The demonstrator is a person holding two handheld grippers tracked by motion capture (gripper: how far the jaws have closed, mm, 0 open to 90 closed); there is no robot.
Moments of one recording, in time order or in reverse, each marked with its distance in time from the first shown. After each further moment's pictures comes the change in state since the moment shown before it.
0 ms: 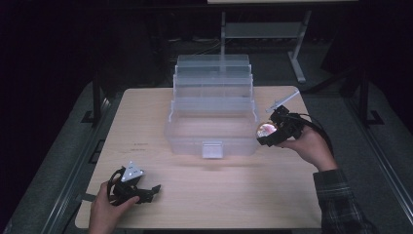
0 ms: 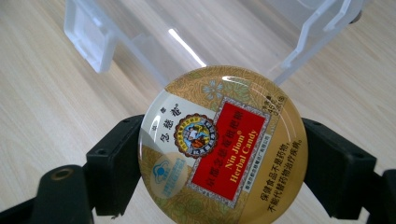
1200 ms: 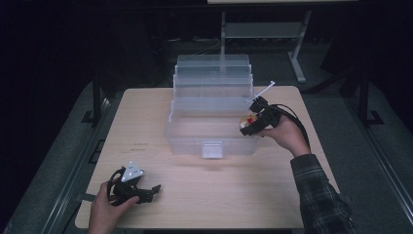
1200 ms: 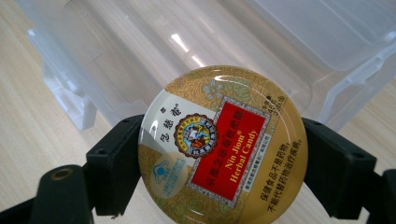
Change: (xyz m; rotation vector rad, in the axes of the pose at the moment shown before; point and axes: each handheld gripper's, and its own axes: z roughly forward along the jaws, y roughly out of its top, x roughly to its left) left arm 0.000 0.000 0.000 0.000 0.000 -0.002; right arm -0.005 0.046 0.047 0.020 0.028 0.017
